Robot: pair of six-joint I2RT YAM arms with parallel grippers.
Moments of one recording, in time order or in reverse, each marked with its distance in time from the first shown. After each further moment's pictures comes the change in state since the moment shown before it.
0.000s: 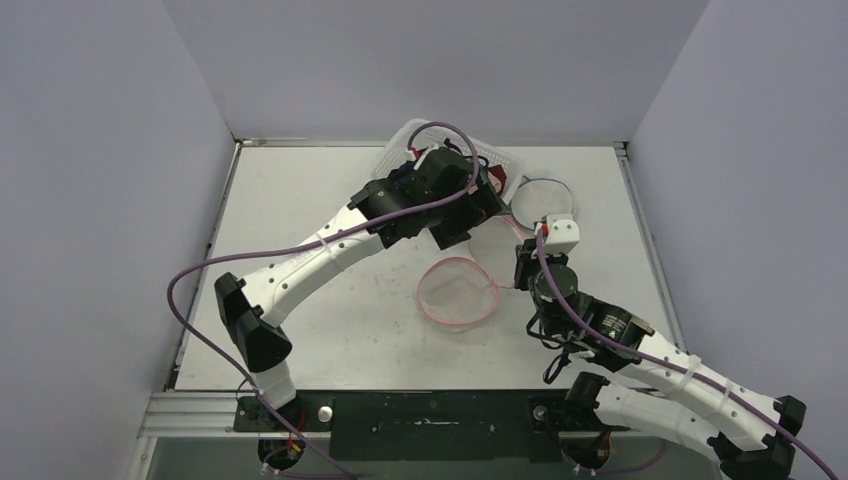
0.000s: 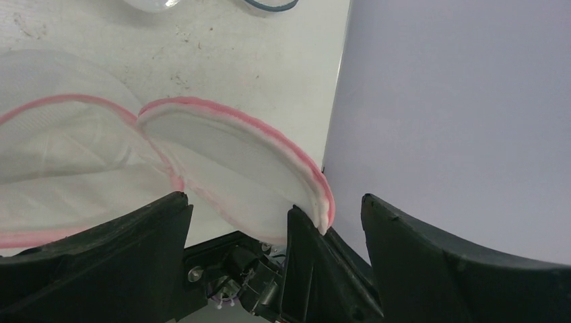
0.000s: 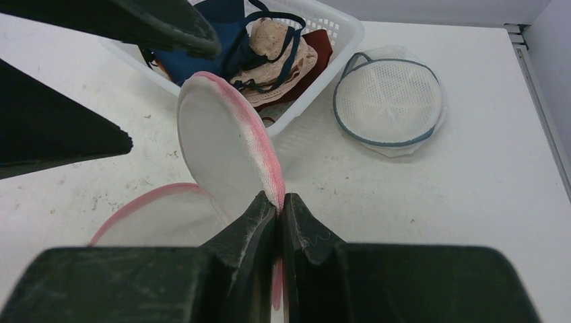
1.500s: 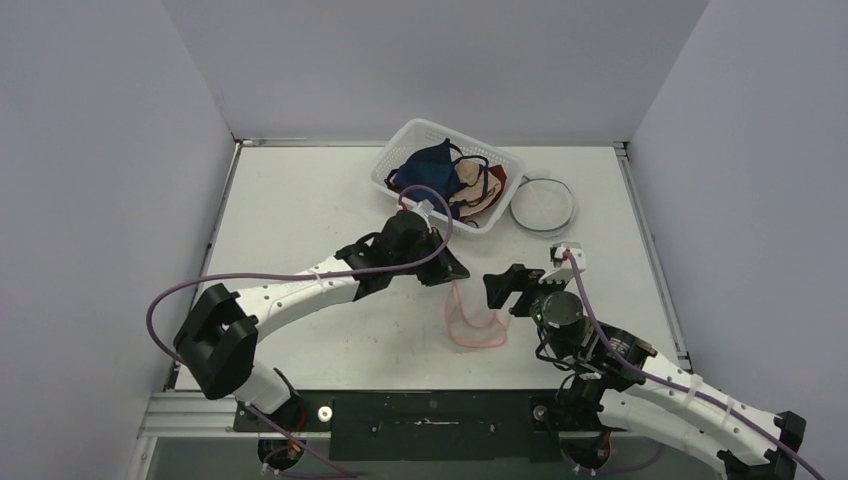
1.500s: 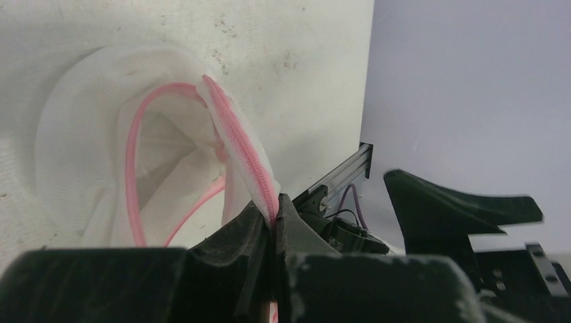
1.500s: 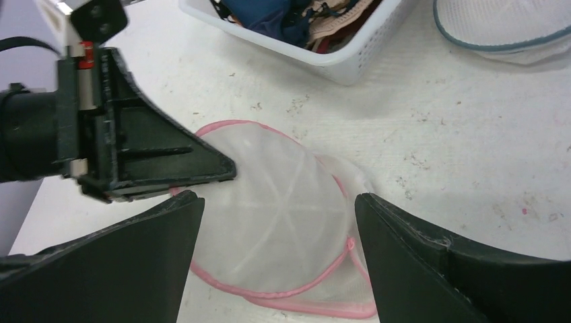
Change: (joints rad) left arm 0.077 -0.207 -0.797 0.645 0.285 0.117; right arm 0.082 -0.169 -0.208 0.018 -0.119 0.365
